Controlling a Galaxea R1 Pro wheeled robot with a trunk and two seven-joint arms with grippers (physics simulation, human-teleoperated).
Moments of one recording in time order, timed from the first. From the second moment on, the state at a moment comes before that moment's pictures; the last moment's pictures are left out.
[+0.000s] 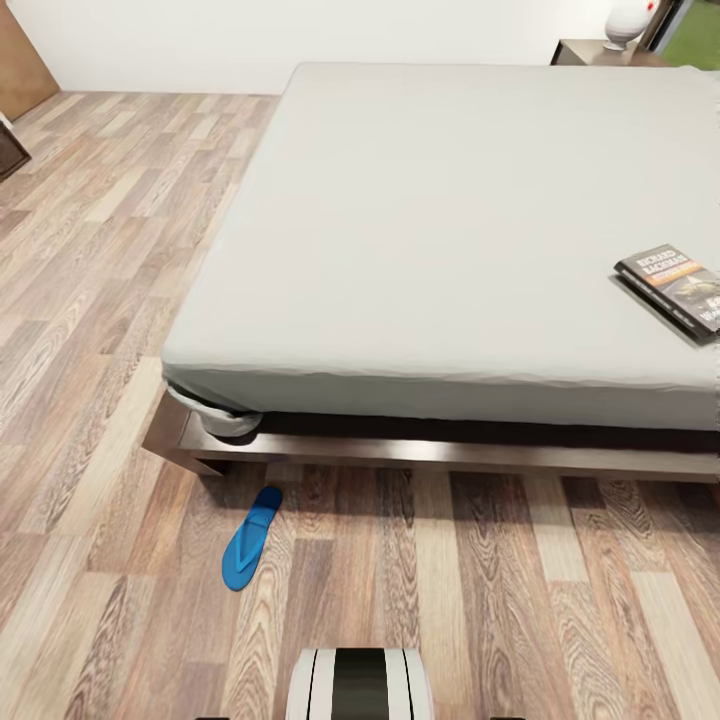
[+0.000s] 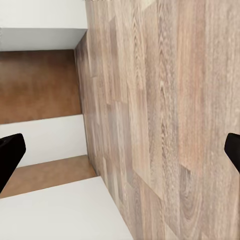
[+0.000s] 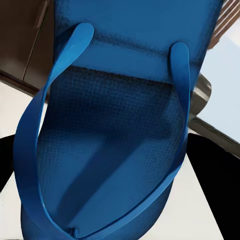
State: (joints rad) left arm -0.64 0.68 0.04 -0.25 -0.25 0.05 0.52; right arm -0.16 -0.44 -0.03 -0.23 -0.22 0.42 -1.13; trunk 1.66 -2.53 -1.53
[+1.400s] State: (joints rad) left arm -0.62 0.67 0.04 -0.25 -0.25 0.06 0.52; right arm -0.22 -0.55 -0.04 -0.26 -0.23 0.32 -0.57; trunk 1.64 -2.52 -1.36
